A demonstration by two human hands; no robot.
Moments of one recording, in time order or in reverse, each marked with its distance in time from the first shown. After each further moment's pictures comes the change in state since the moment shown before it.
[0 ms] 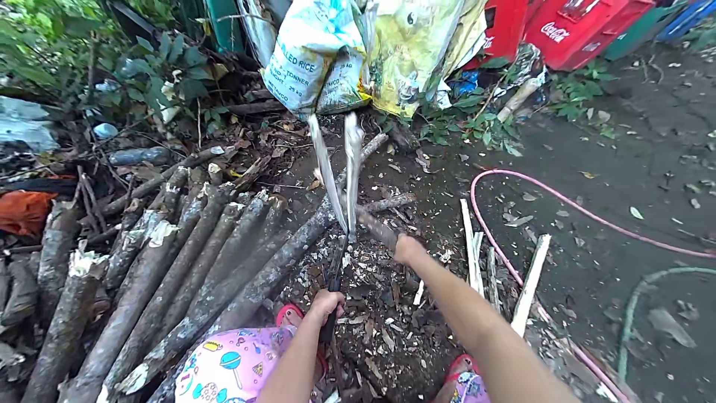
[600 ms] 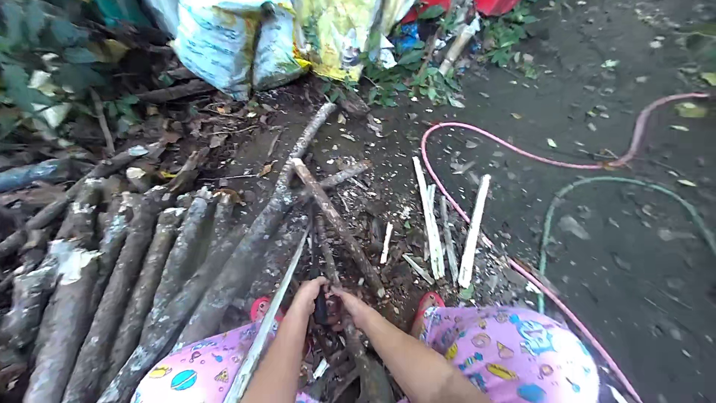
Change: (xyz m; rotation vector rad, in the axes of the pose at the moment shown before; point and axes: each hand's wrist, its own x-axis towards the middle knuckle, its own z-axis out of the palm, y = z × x) left_hand -0.014 -0.009 0.045 -0.177 -0.061 -0.054; right_hand -0.116 -0.003 0.191 1.357 -0.478 0.297
